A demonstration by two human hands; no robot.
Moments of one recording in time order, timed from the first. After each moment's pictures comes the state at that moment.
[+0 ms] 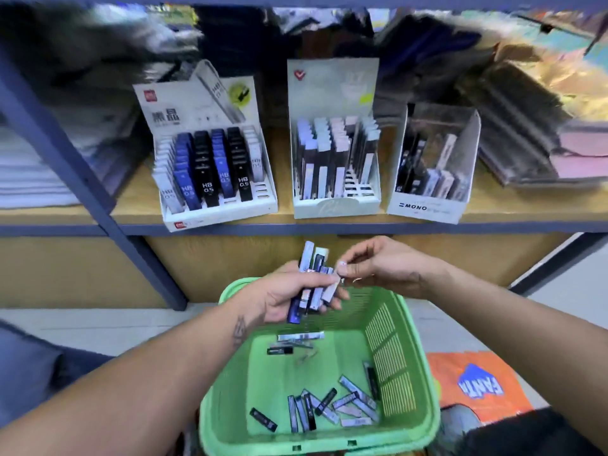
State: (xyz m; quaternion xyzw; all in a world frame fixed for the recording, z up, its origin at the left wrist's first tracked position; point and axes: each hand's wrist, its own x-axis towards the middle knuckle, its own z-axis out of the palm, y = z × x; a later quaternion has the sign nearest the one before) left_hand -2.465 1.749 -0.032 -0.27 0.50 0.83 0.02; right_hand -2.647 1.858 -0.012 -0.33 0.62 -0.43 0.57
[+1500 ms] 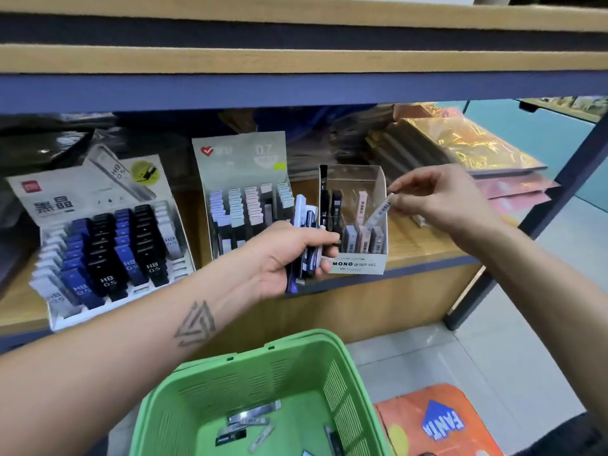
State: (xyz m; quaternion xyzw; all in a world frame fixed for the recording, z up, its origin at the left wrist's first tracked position) left_hand -2.590 1.759 0.124 -0.28 0.55 0.79 -0.04; right_hand -2.772 1.918 0.150 -0.37 0.79 -0.49 0.06
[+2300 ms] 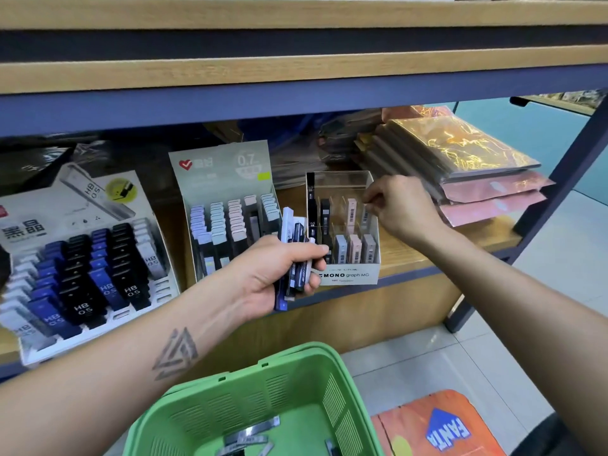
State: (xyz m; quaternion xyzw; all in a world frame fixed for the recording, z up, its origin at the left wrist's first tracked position) left_hand -2.600 1.759 0.119 -0.27 0.56 0.78 -0.04; right_hand -2.809 1.873 0.115 -0.42 0.86 -0.24 -0.15
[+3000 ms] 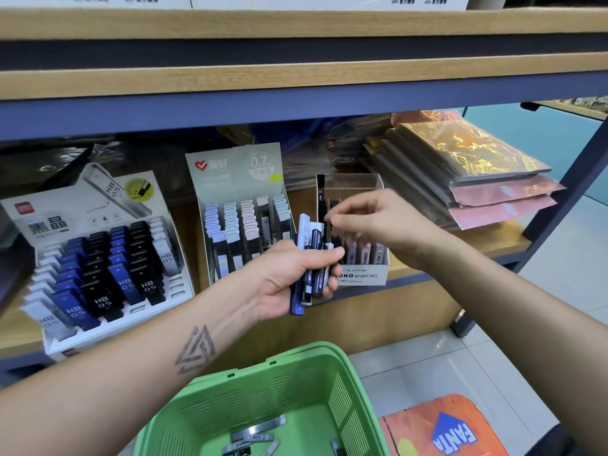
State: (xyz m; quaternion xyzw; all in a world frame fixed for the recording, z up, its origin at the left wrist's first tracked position) left_hand -2.594 1.763 0.116 -0.24 0.53 0.81 0.00; right_hand -2.751 1.872 0.134 -0.42 0.74 -0.48 0.23
